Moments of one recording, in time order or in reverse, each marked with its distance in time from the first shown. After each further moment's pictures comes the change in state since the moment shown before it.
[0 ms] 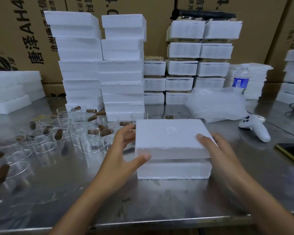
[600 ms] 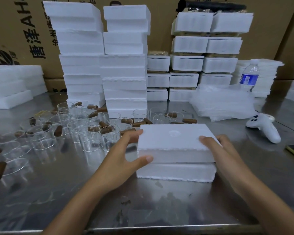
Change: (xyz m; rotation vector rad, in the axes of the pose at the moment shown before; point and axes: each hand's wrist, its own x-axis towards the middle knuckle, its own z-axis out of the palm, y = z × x) left_hand 0.008 -0.009 -0.002 0.073 -0.087 -0.074; right_hand 0.015 0.012 -0.001 -0.074 -0.006 0.109
